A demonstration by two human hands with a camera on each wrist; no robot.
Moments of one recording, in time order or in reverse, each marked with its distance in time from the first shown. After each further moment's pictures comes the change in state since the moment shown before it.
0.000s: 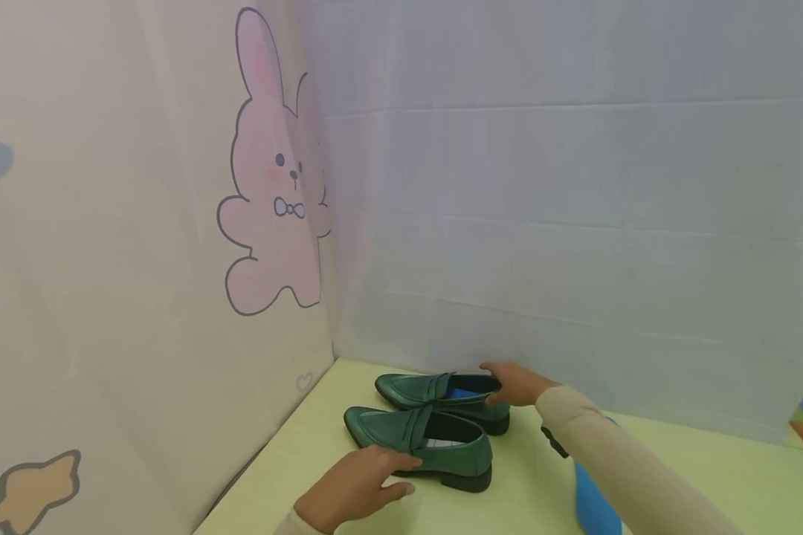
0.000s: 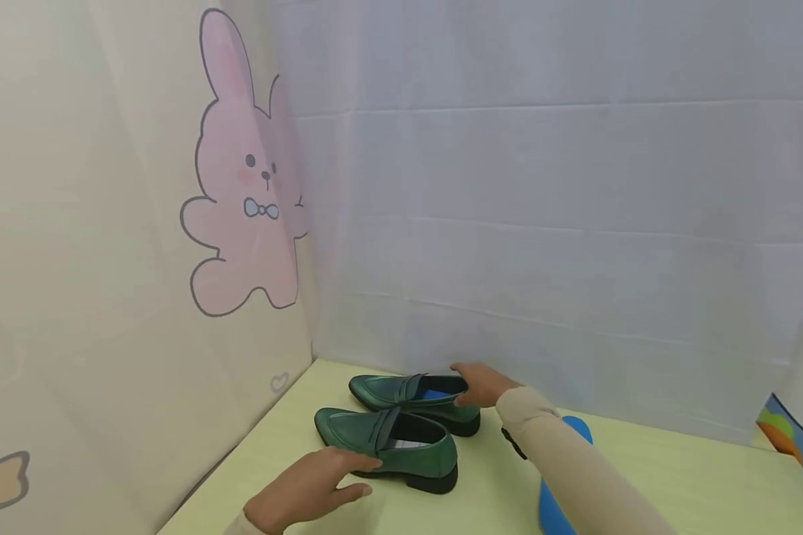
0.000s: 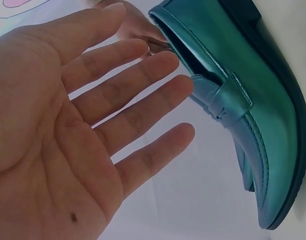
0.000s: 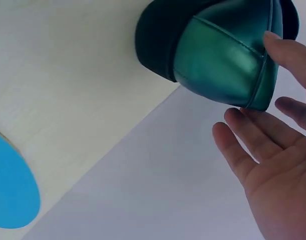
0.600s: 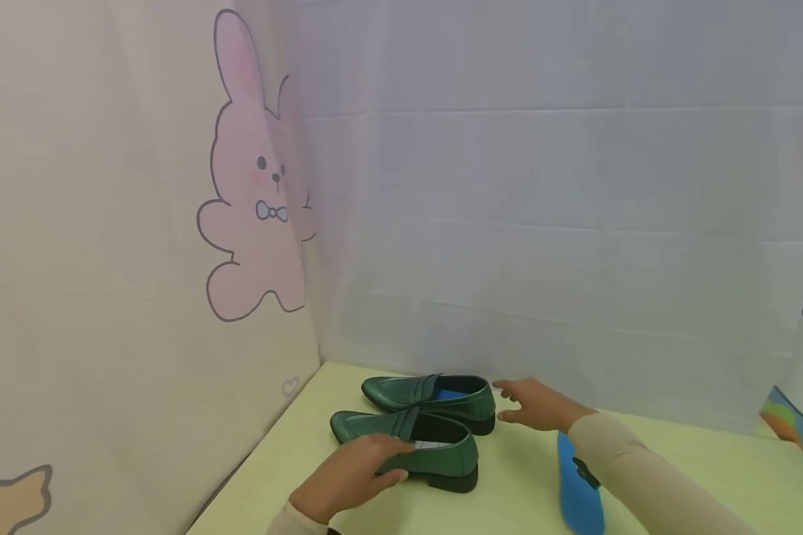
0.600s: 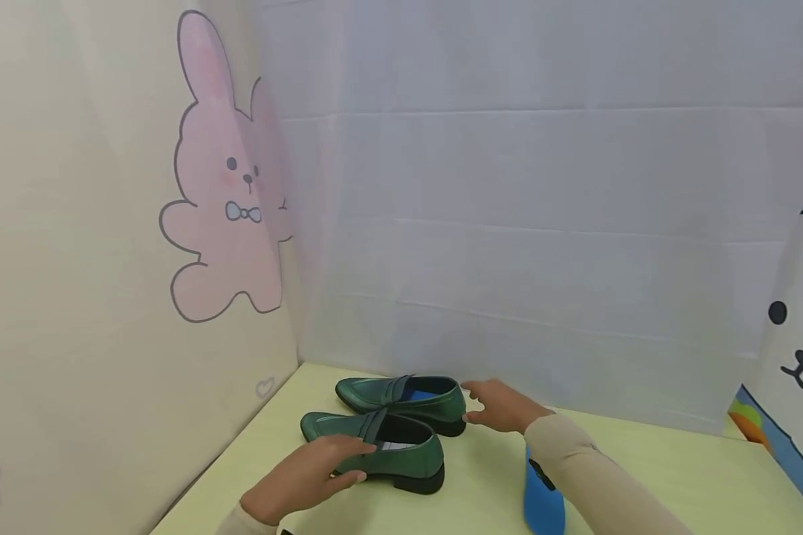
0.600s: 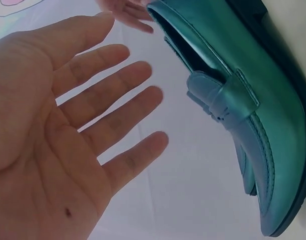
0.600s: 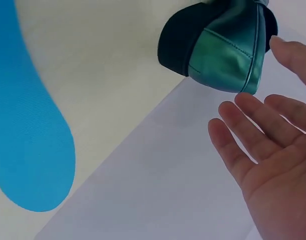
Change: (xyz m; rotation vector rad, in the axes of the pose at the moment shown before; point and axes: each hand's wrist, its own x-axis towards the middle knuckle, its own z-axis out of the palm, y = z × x) left_hand 0.015 -0.006 -0.003 0.023 0.084 0.070; right_hand -0.073 -0.003 -0.004 0.050 0.074 -0.010
